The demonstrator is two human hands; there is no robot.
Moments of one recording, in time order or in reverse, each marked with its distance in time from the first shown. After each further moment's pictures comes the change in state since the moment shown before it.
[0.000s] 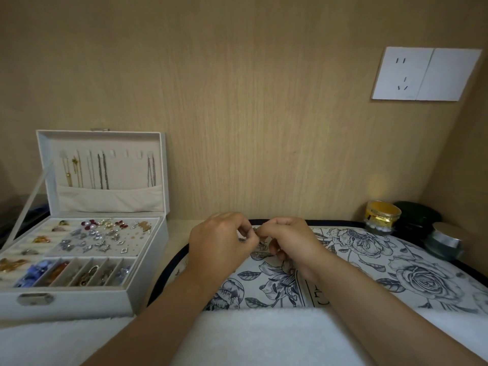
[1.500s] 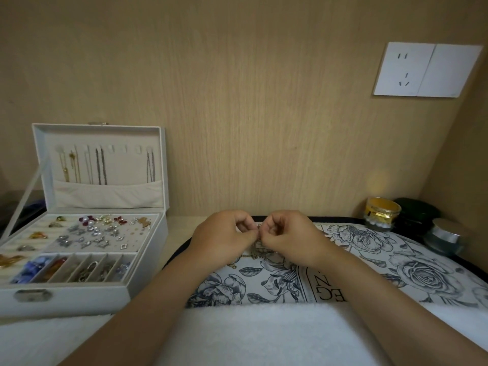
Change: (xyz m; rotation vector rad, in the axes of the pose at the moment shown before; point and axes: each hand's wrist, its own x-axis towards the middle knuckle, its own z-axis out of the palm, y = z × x) left_hand 0.015 -0.006 -0.005 -0.318 -0.482 -0.274; right_hand 0.005 0.007 -0.014 -0.504 -0.115 -0.379
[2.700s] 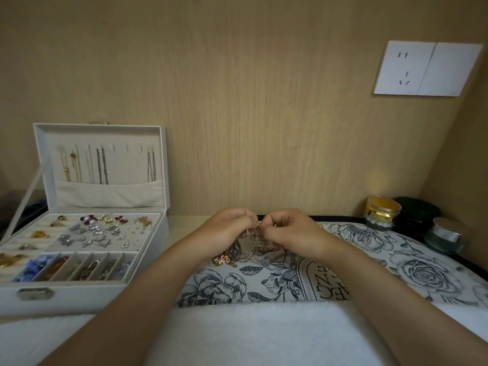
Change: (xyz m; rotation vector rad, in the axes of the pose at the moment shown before) left_hand -0.003 0.012 -0.016 -0.452 -0.252 -0.124; right_hand 0.000 -0.011 -0.008 0.205 -0.144 0.074
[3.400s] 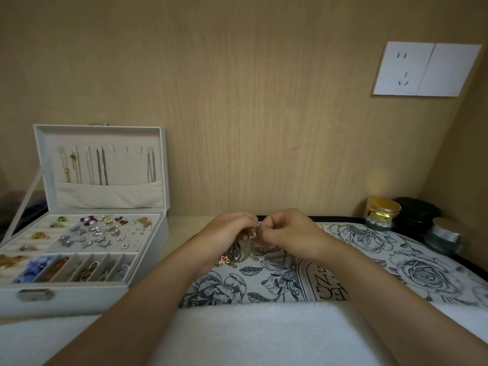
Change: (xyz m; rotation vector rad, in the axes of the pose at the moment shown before) left_hand 0.003 -0.009 0.005 -0.126 0.006 -0.008; right_hand 0.004 0.005 0.004 -0.010 0.051 0.057
